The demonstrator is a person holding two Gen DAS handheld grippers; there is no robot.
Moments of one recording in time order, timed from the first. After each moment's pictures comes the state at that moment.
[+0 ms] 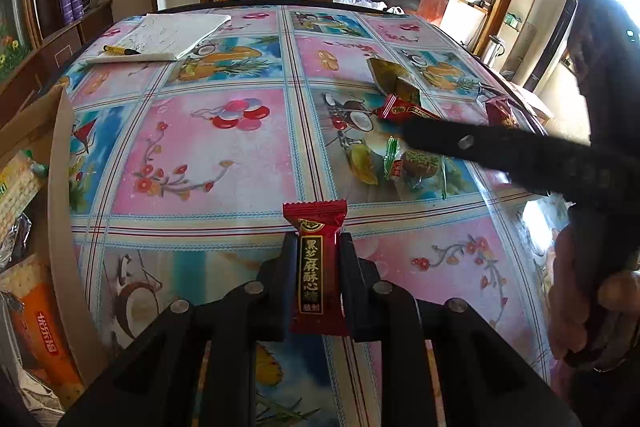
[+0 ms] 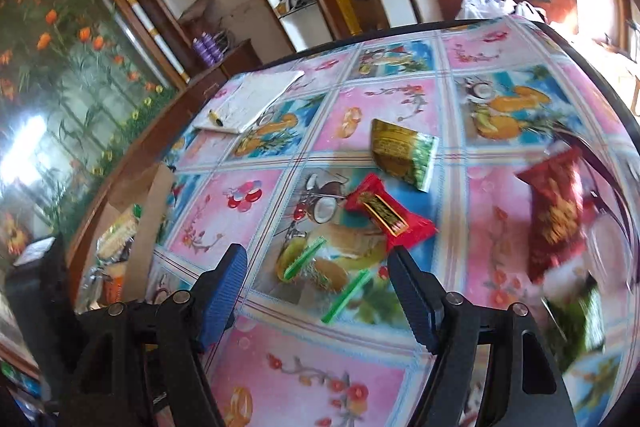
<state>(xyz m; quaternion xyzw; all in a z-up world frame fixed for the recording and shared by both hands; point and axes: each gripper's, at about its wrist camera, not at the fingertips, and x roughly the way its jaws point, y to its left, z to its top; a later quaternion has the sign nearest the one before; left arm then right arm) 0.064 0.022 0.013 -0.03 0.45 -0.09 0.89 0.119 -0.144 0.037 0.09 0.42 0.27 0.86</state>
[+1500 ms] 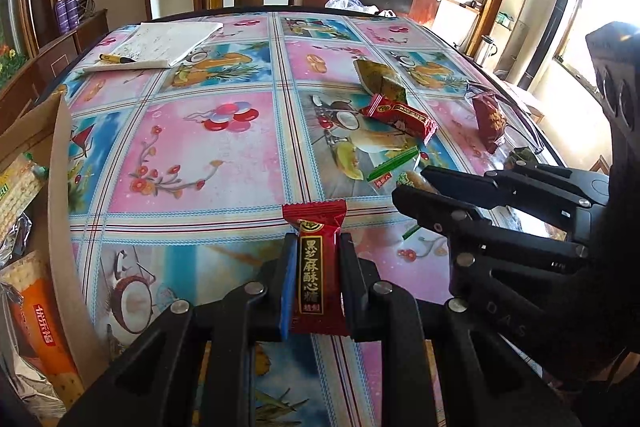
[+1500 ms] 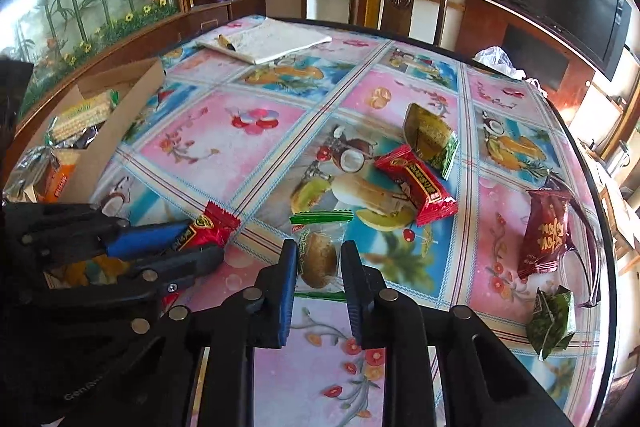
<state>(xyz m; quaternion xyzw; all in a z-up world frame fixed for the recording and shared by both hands) 0.054 0.016 0.015 -0.03 0.44 -0.10 0.89 0.067 -0.096 0.027 -0.11 0.40 0.22 0.88</state>
